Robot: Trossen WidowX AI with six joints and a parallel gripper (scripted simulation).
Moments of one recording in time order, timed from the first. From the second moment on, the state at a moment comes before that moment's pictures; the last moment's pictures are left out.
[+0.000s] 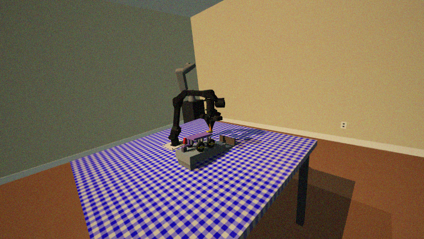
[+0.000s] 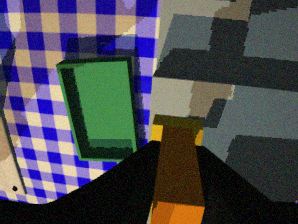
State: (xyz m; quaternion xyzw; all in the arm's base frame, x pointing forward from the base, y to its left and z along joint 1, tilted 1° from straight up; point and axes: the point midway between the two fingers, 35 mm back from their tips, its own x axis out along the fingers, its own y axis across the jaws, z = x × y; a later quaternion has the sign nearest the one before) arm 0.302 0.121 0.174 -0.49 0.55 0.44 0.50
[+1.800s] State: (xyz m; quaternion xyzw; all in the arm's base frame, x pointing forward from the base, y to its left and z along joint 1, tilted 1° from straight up) arm 0.297 0.083 0.118 -0.49 0.56 0.44 0.50
